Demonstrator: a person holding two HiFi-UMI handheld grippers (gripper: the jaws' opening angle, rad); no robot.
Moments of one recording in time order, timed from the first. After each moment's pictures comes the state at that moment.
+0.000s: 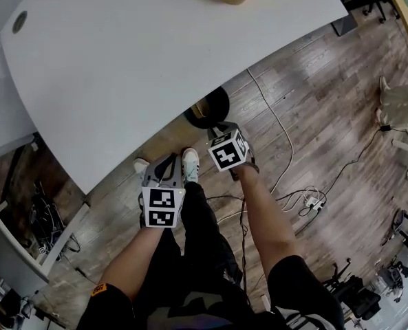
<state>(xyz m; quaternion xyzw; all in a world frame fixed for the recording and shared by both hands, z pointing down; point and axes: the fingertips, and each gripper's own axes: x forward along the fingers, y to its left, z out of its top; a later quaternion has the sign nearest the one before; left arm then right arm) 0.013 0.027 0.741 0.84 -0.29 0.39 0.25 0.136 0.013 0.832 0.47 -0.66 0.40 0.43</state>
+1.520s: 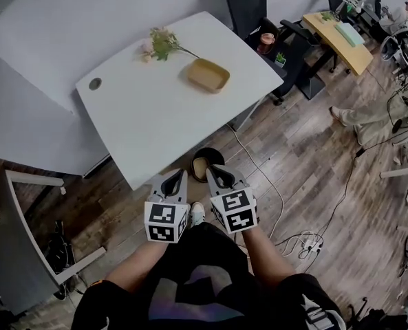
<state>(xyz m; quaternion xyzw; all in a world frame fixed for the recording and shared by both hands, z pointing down) 0.013 0.022 0.408 0.91 -0.33 0.21 0.16 0.079 0.045 0.408 0.60 -0.73 0.24 0.22</state>
